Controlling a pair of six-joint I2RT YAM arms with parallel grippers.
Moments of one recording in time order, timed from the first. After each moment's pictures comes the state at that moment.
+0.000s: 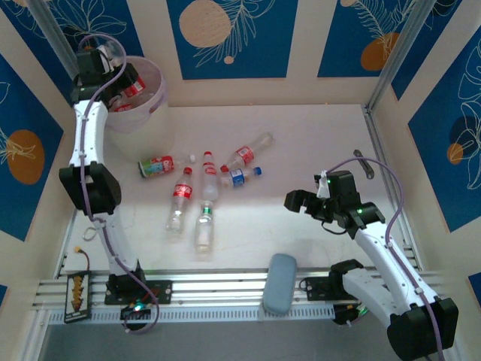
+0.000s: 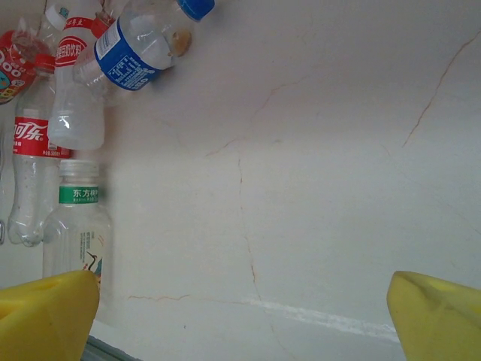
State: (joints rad) left arm 0.14 2.12 2.25 -0.60 0.27 -0.42; right arm 0.25 0.84 0.66 -0.72 -0.35 0.53
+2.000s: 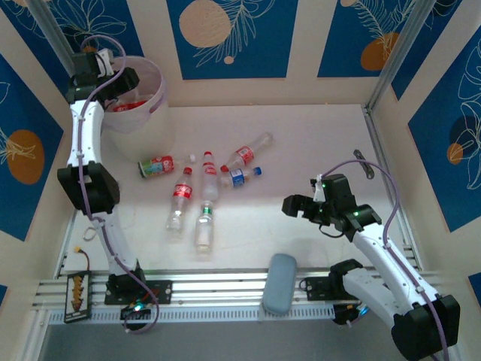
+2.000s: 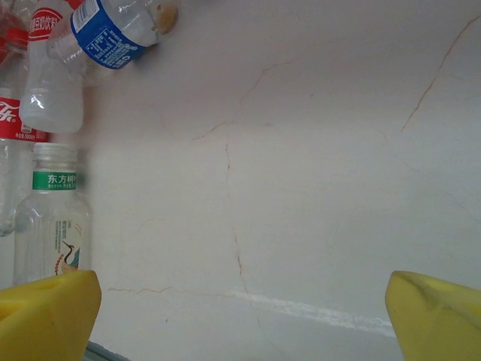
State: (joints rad) left arm 0.18 2.13 2.28 -0.68 0.37 -0.28; right arm 0.31 0.83 0.63 -0.71 -0.29 0.53
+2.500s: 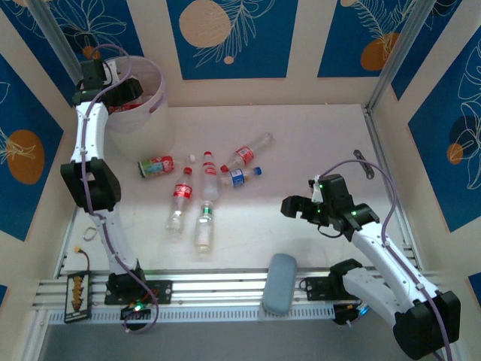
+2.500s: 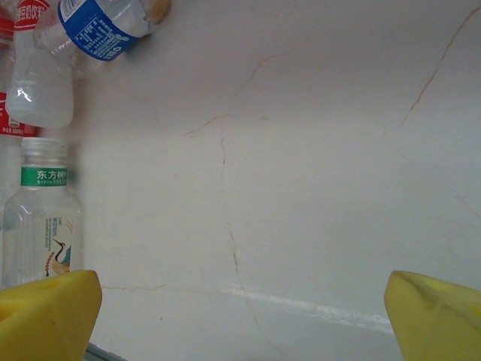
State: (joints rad) left arm 0.16 2.17 2.24 -0.70 0.37 -0.25; right arm 0.34 0.85 0.63 -0.71 -0.27 0.54
